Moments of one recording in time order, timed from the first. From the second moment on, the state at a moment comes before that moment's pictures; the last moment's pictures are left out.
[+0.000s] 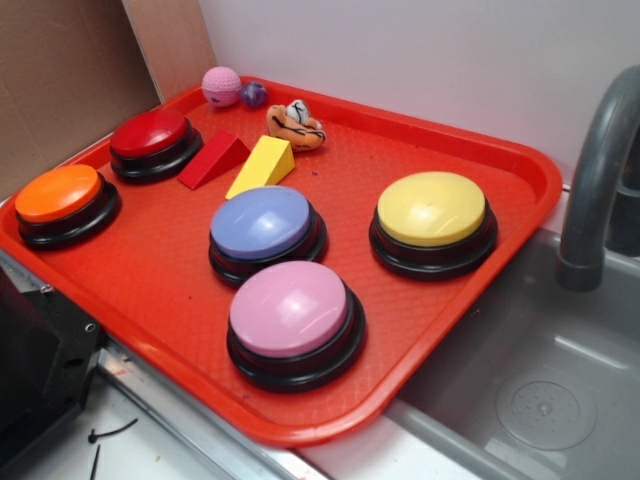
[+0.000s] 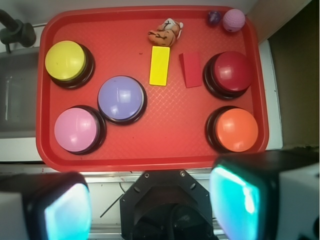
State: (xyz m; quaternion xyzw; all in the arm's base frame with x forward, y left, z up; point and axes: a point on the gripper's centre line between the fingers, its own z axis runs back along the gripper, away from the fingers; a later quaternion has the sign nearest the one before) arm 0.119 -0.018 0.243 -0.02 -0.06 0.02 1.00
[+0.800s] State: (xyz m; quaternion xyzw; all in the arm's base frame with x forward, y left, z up) arm 0.145 -0.016 0.217 -0.01 -0.08 0.06 0.99
